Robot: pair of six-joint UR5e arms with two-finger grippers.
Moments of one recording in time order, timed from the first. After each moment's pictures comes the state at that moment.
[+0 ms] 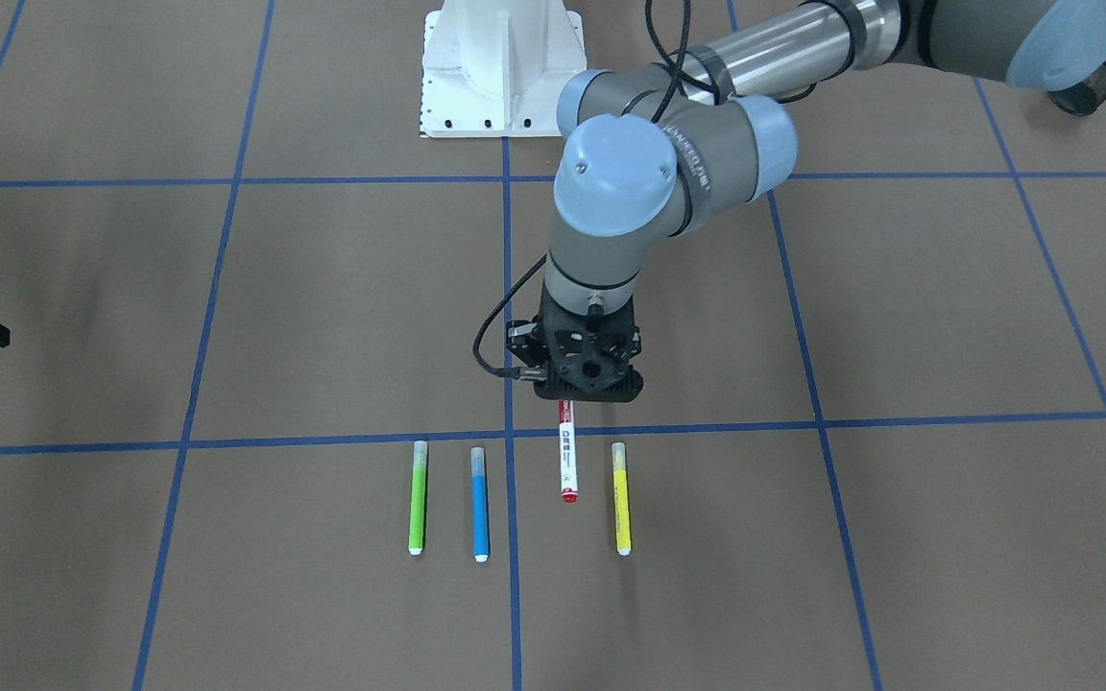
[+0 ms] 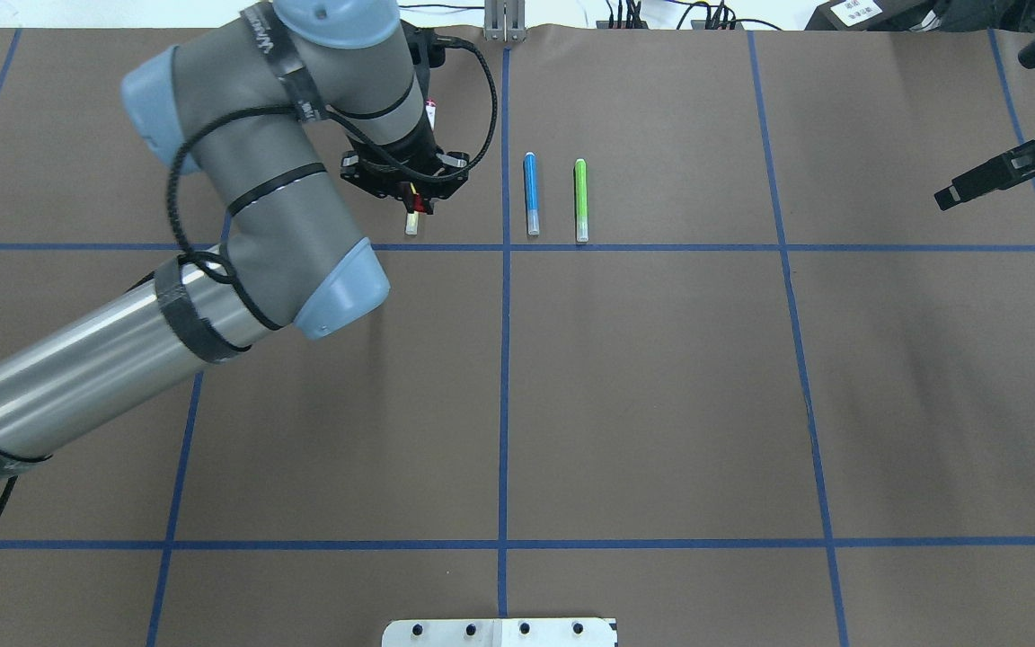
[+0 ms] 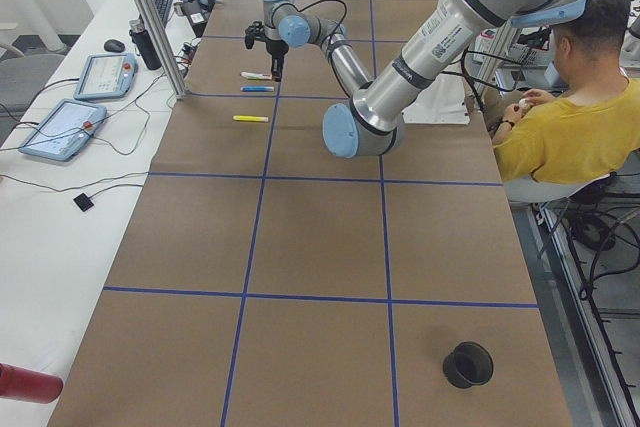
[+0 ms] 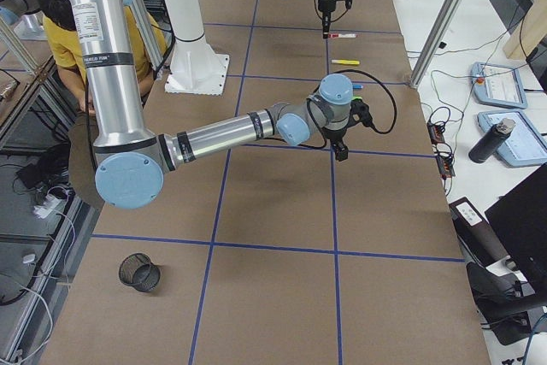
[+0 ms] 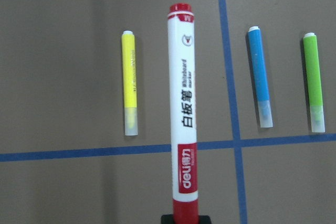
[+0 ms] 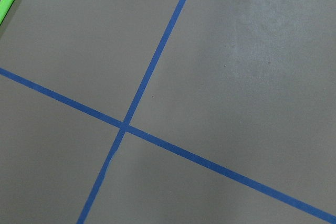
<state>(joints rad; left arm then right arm) -0.77 -2.42 -1.59 -1.45 -2.03 -0.96 1.23 -1.43 1.72 -1.25 2.37 0.28</state>
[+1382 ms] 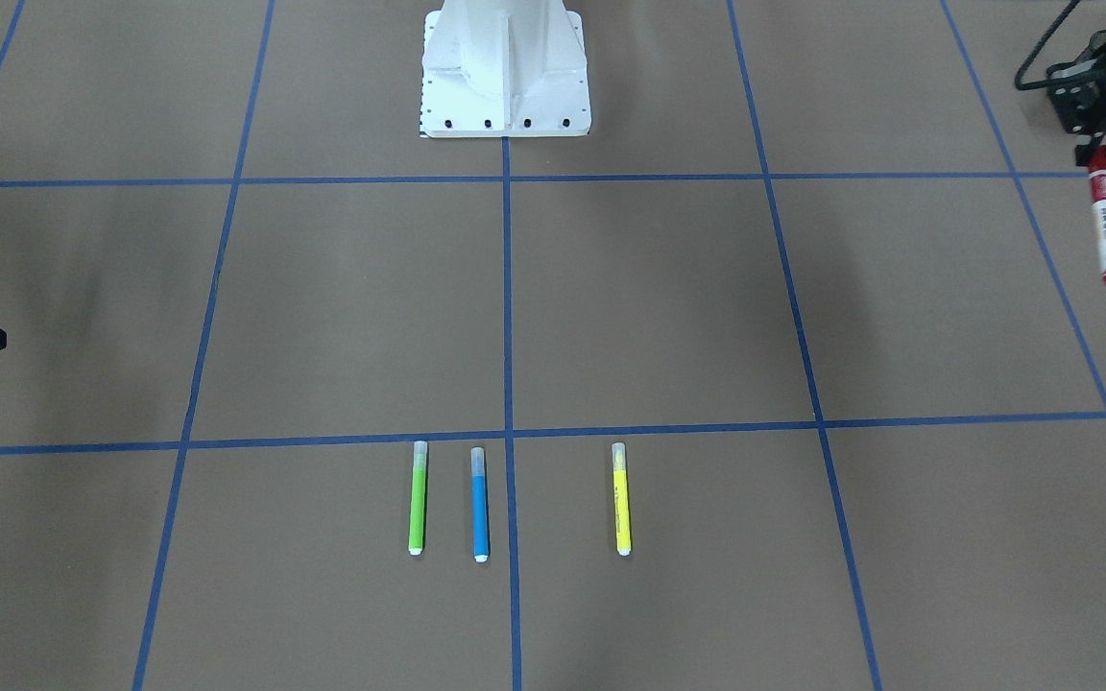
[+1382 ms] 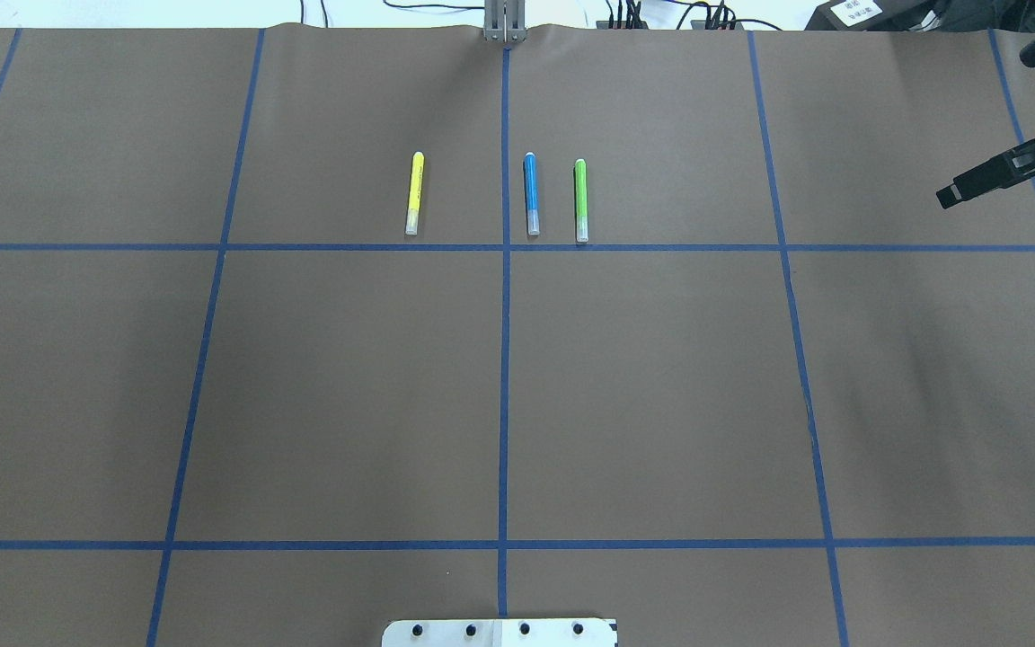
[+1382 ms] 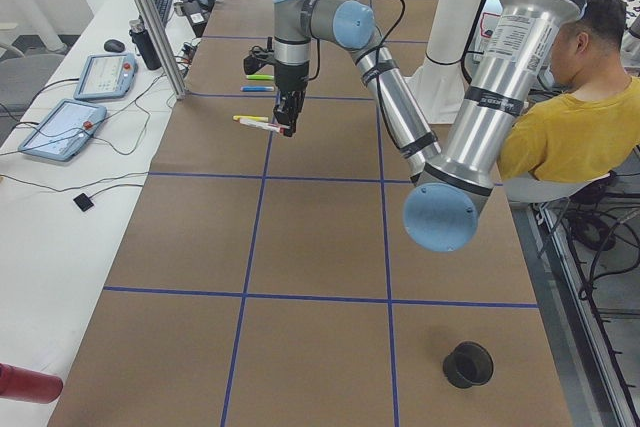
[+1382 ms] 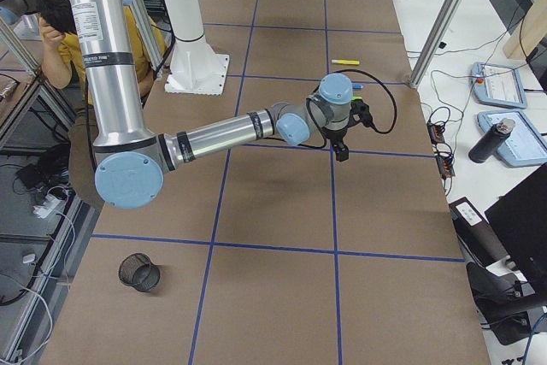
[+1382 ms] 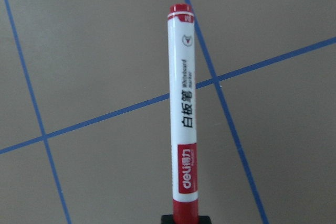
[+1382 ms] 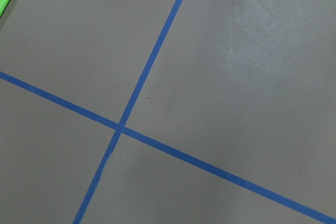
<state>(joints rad) -1.29 -1.86 -2.28 -0.81 -2.03 -0.06 1.23 -1.43 1.72 -1.25 2.36 0.28</state>
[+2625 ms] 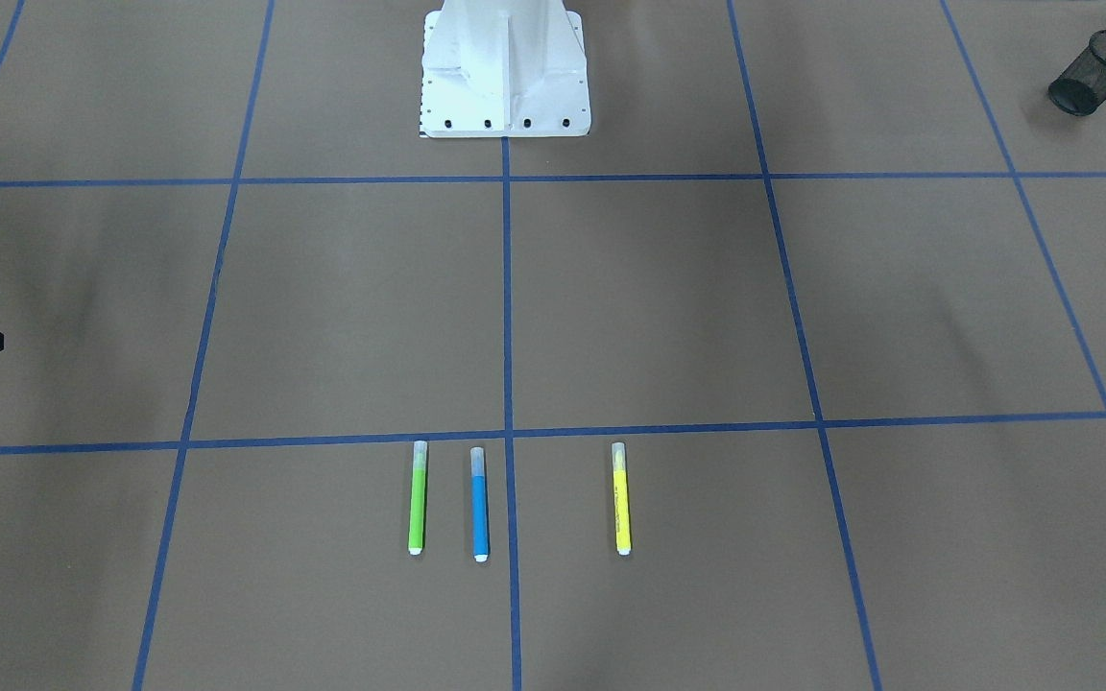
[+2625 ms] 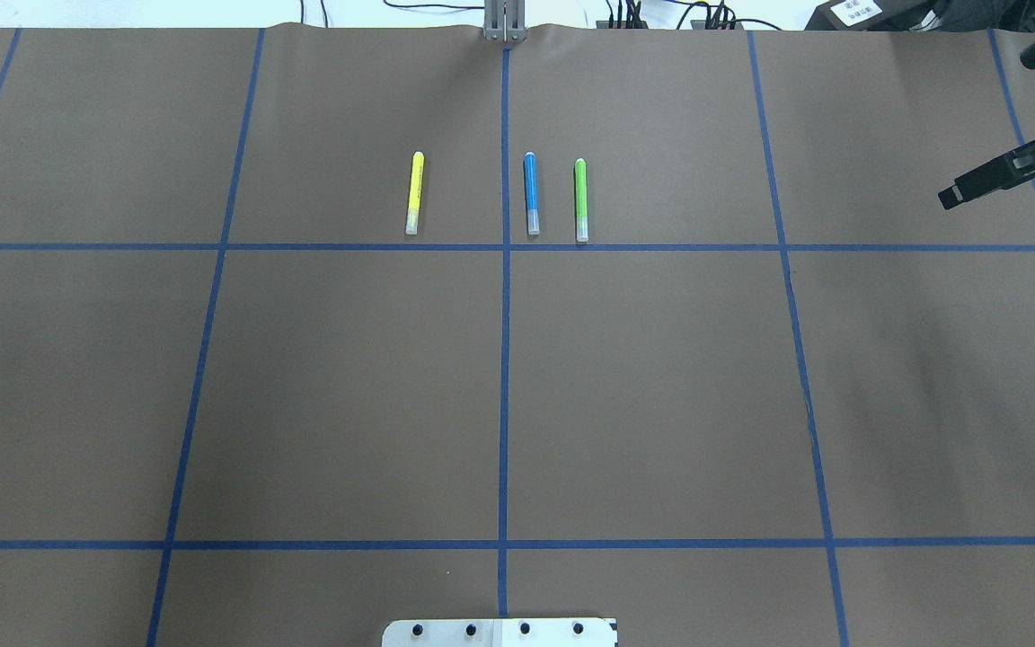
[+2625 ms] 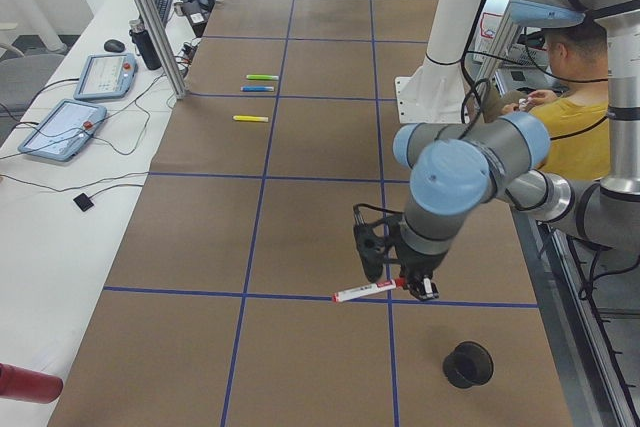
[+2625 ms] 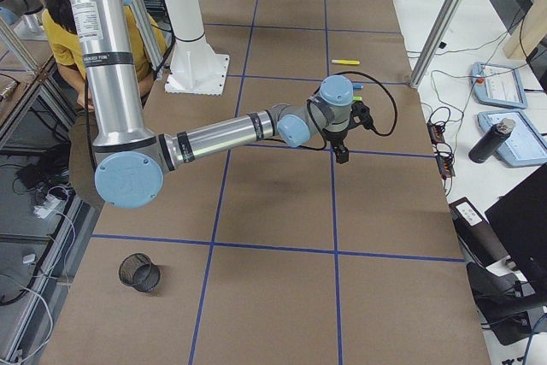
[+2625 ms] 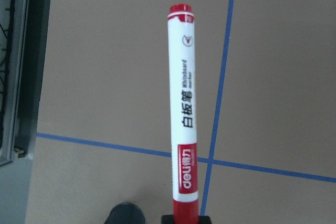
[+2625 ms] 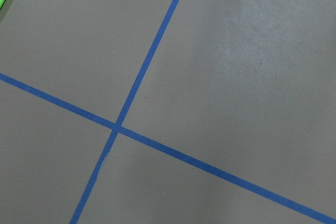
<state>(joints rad) -2.16 -1.23 -2.11 -0.80 -2.24 0.42 1.23 -1.43 1.71 -1.25 2.35 0.28</state>
